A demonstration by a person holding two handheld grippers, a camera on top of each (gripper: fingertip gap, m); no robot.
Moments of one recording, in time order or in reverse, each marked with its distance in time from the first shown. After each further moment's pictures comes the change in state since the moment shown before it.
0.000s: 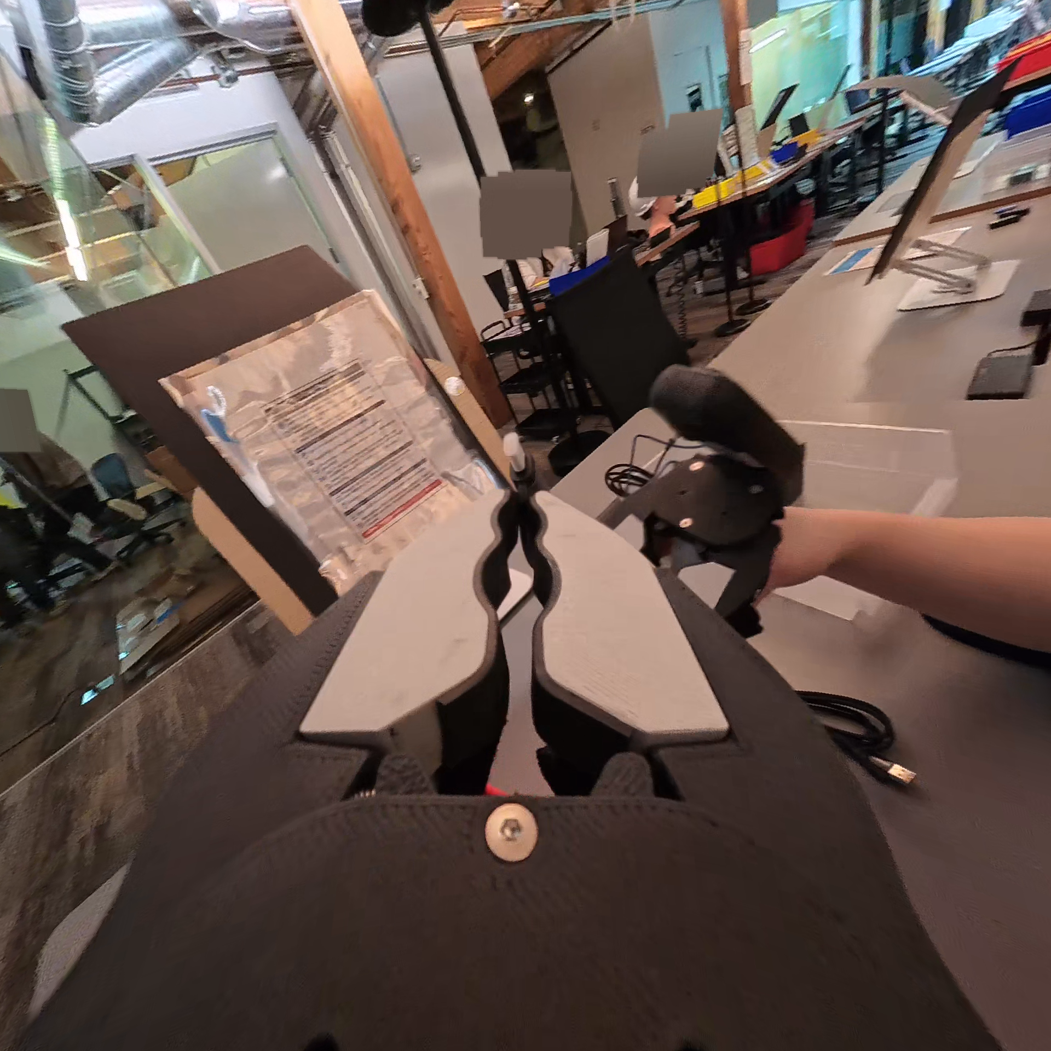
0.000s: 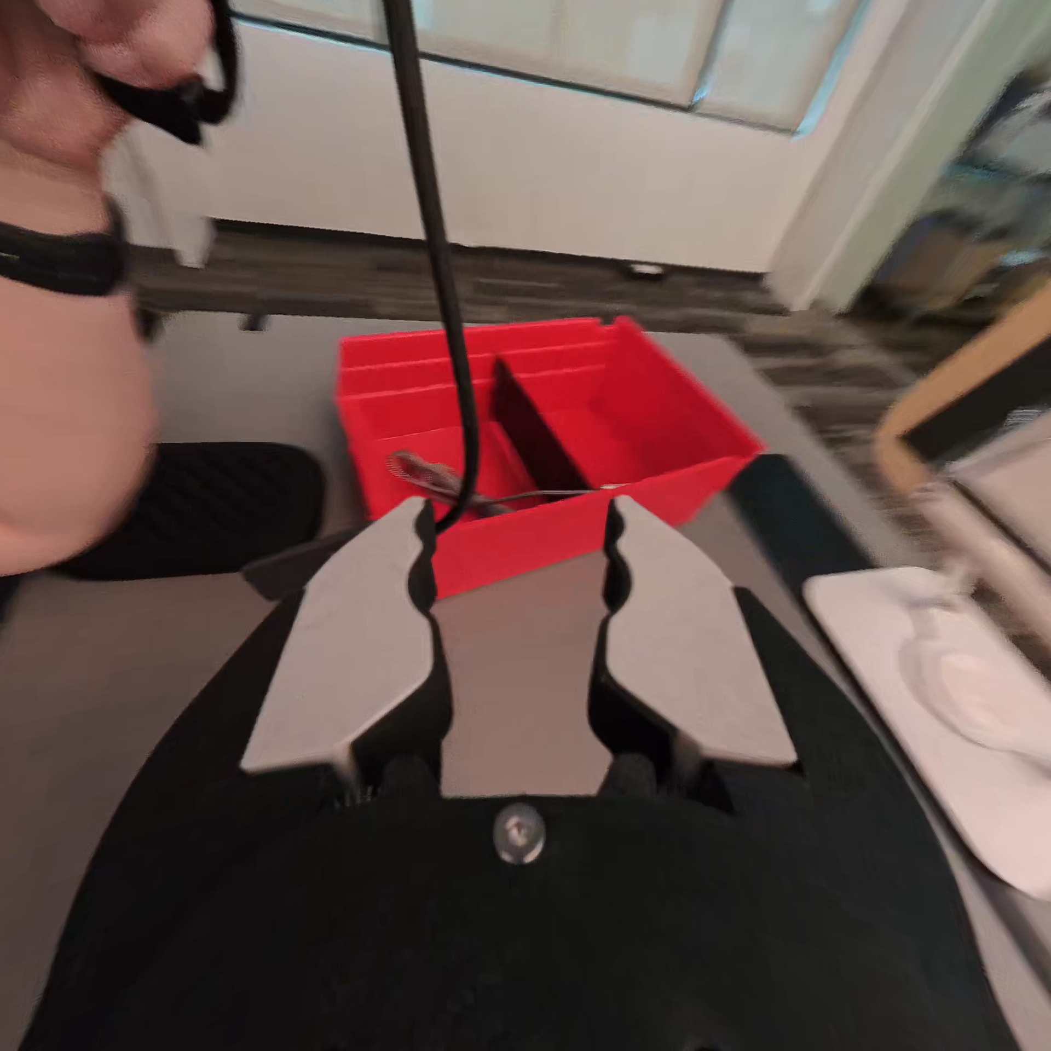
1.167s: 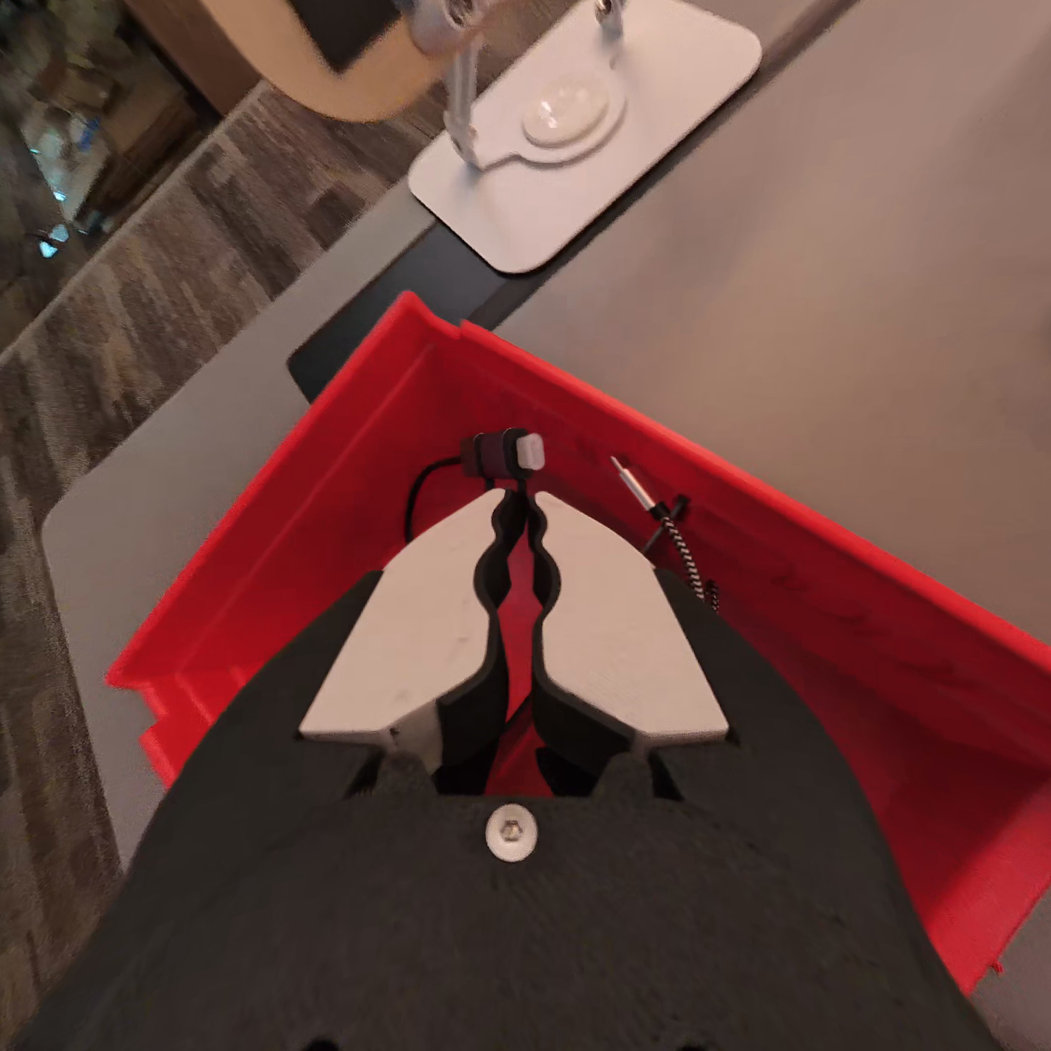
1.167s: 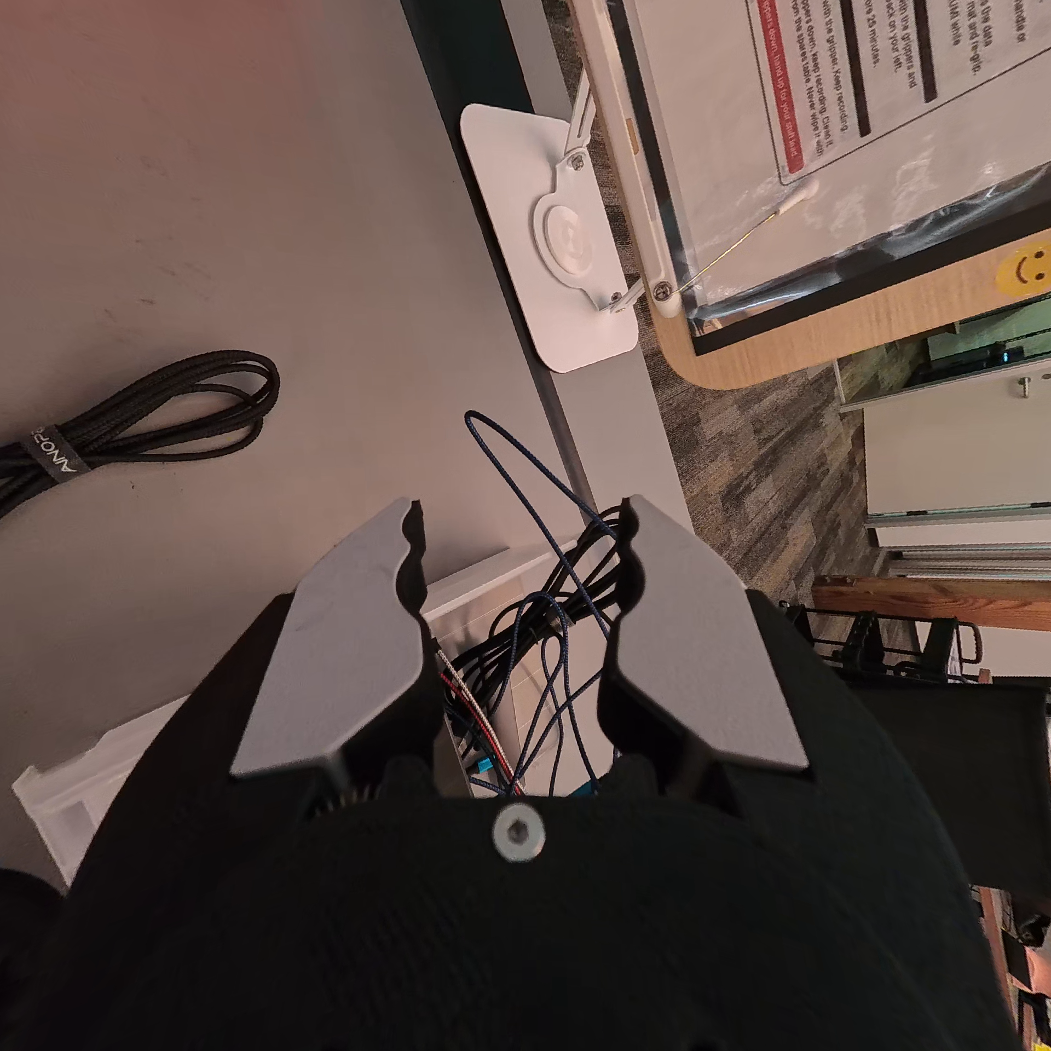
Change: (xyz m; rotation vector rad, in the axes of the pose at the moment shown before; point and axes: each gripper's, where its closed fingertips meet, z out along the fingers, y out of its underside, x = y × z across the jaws) left arm -0.108 0.294 0.036 -0.772 -0.109 -0.122; right arm 0.117 0.091 -0.180 -0.710 0.523 -0.293
